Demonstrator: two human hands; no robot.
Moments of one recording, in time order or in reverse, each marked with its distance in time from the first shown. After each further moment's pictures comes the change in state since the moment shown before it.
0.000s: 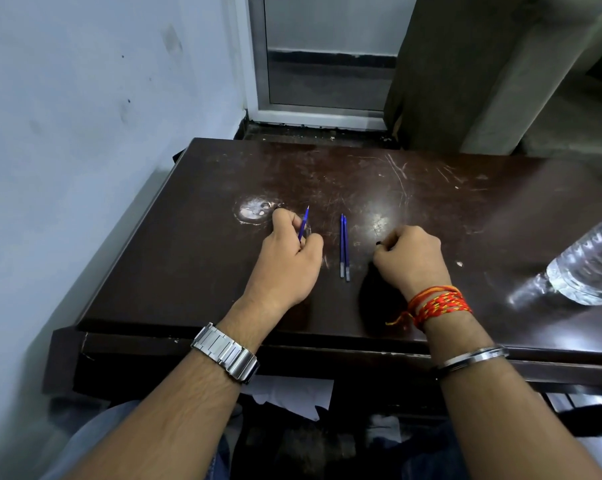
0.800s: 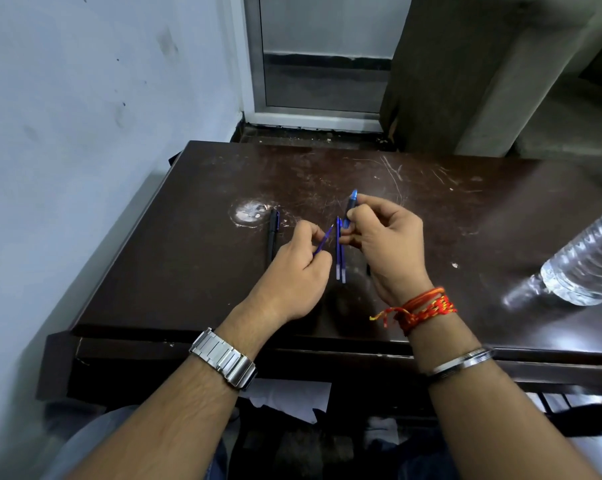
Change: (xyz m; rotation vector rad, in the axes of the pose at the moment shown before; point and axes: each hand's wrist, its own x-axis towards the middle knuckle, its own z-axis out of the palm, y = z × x) left_hand -0.004 -0.001 0.007 0.013 -0.244 0.032; right_hand -0.017 -0.035 0.008 1.072 -0.031 -0.091
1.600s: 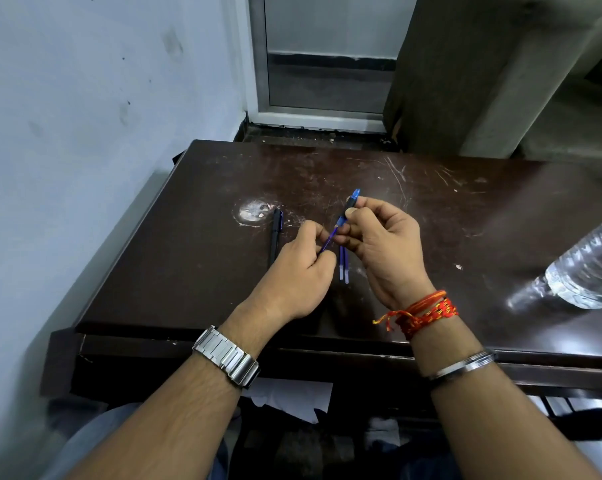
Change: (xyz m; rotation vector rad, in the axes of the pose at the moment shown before) left_hand 0.000 0.001 -0.002 -0.051 -0.030 -0.031; right_hand -0.004 0.001 0.002 0.182 -0.114 0.043
